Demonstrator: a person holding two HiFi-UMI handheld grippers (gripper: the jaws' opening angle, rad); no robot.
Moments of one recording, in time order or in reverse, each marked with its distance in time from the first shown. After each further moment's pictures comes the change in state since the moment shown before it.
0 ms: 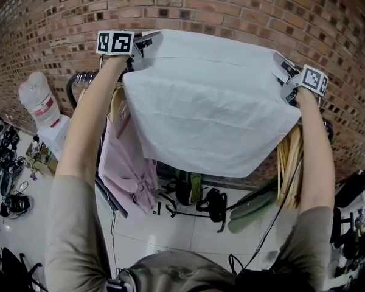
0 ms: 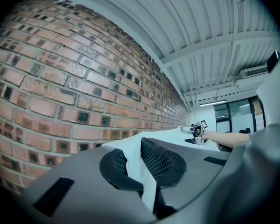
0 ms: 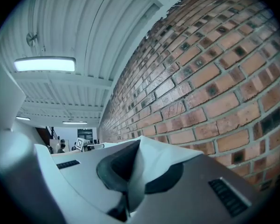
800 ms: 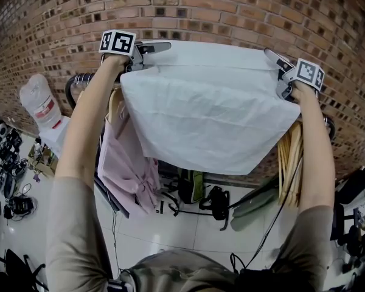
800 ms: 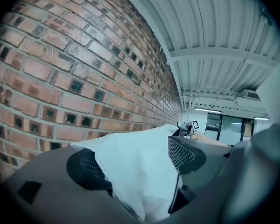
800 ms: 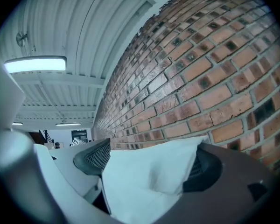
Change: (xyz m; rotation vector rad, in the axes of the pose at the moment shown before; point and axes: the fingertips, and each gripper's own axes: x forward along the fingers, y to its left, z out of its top) left arm 0.017 -0.019 -0.040 -0.206 0.157 -0.116; right arm 0.012 -0.001 -0.014 0.094 0.016 -0.025
